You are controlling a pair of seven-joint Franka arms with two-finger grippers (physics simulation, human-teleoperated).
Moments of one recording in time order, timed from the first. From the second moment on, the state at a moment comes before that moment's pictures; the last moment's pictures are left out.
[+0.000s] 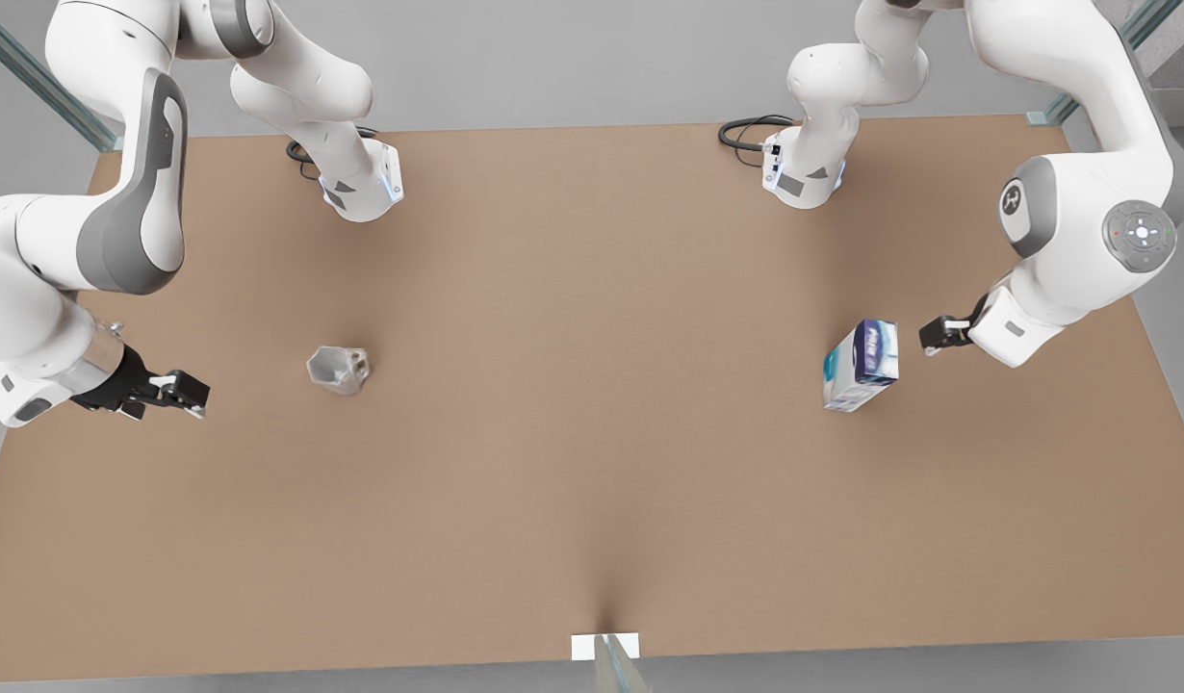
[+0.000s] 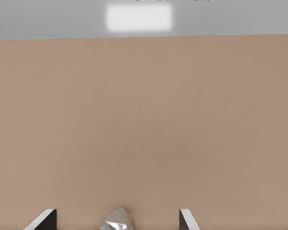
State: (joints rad) left arm -0.03 0.11 0.03 -1.65 0.03 1.71 0.00; right arm -0.08 0.24 0.01 -1.41 0.02 1.74 -0.06
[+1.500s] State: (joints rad) left arm -0.03 0.19 0.03 -1.52 0.03 1.49 0.00; right arm -0.09 0.20 0.03 -2.15 0.04 2.14 -0.28
